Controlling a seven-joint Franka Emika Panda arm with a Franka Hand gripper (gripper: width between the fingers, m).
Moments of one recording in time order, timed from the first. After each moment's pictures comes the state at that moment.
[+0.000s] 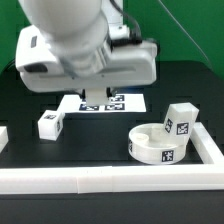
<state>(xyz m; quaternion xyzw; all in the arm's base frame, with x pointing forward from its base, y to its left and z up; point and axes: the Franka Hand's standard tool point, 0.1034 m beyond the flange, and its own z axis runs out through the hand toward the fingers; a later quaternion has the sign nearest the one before) 0.547 -0.033 0.100 -0.95 0.05 0.30 0.06</state>
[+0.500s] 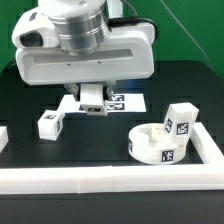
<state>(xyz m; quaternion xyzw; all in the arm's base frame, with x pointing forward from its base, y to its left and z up) 0.559 -0.038 0.099 -0.98 0.07 0.15 0.05</state>
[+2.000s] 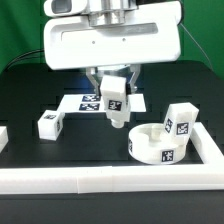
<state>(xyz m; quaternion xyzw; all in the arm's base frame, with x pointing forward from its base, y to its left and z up) 0.590 0.004 0.112 -0.99 0.12 -0.09 0.05</state>
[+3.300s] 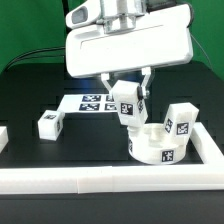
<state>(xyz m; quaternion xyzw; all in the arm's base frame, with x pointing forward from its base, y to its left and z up) 0.582 0.021 0.102 -0.95 0.21 -0.22 0.05</state>
